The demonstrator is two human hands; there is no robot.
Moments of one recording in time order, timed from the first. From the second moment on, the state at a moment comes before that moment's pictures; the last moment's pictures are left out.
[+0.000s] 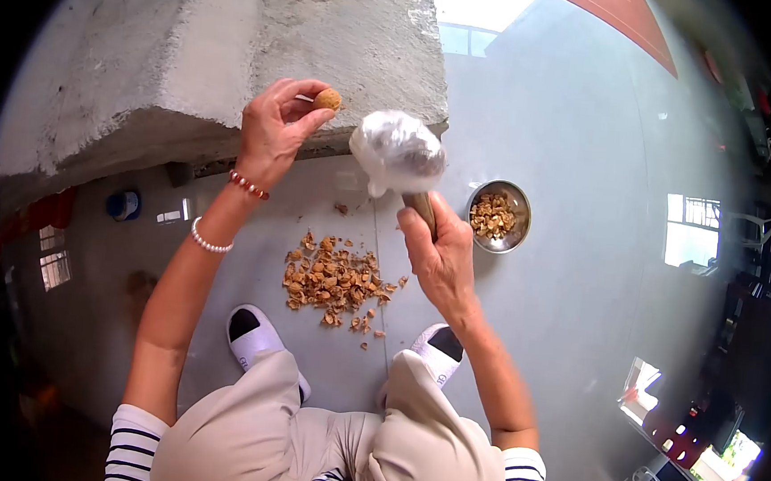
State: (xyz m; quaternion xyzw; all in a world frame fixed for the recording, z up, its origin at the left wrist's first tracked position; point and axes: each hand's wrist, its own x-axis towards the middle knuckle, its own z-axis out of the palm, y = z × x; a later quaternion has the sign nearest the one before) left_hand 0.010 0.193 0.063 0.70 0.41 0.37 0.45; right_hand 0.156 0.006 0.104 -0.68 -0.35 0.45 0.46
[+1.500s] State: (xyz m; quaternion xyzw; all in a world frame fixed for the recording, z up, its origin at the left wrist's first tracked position) left_hand 0.013 0.219 0.021 0.73 0.36 0.40 0.42; right_hand 0.161 0.099 0.094 -0.72 -0.46 0.37 0.36
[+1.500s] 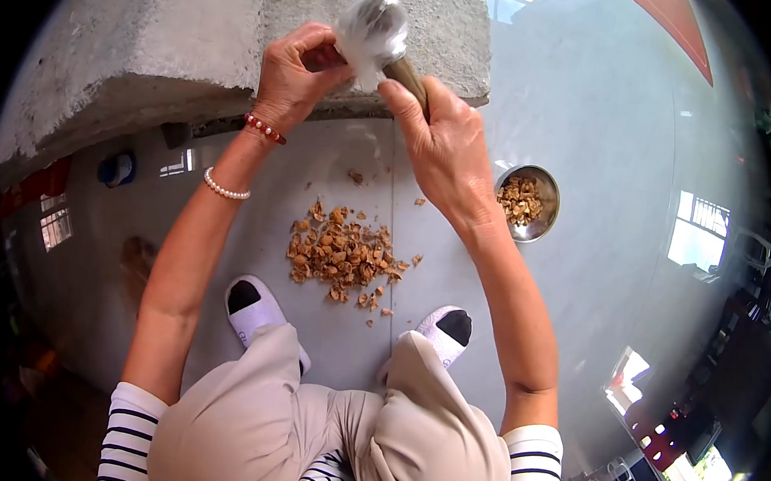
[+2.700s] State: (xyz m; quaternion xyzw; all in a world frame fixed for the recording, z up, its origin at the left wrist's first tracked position) left_hand 0.010 0.201 0.023 0.75 0.36 0.40 0.38; right_hand 0.150 0.080 0.093 -0.69 -0.46 0.35 0.44
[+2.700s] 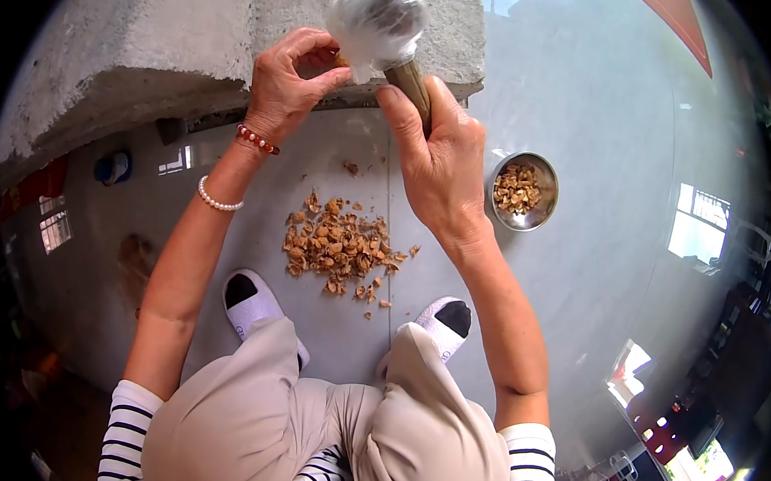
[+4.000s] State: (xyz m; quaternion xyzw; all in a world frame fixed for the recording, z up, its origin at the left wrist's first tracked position) left_hand -0.077 0.035 0.004 0.14 0.37 0.15 0.91; right_hand 0.159 -0.110 0.005 -0.82 -0.53 0.03 0.20
